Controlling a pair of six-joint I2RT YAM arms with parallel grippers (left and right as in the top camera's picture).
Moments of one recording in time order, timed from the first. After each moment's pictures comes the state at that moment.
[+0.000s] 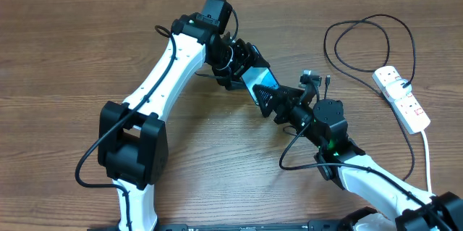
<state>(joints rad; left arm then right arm) -0.41 2.06 1.79 -1.01 0.68 -0.97 0.42 1.34 0.41 0.70 -0.27 0.75</state>
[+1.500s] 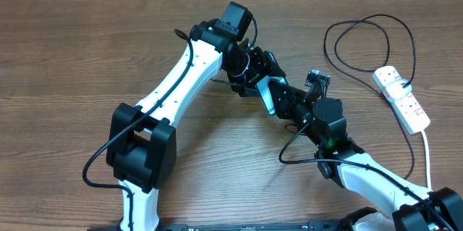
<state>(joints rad) -0.50 2.06 1.79 -0.99 0.68 -0.97 0.41 1.37 0.41 0.68 -0.16 0.84</state>
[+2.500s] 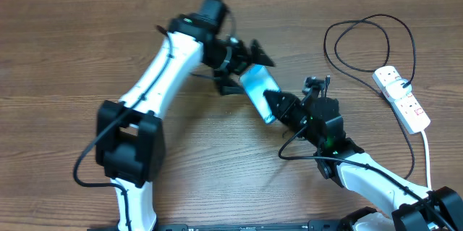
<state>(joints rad) -0.35 2.06 1.79 -1.09 0.81 -0.80 0.41 1.37 0.41 0.57 -0.29 1.14</state>
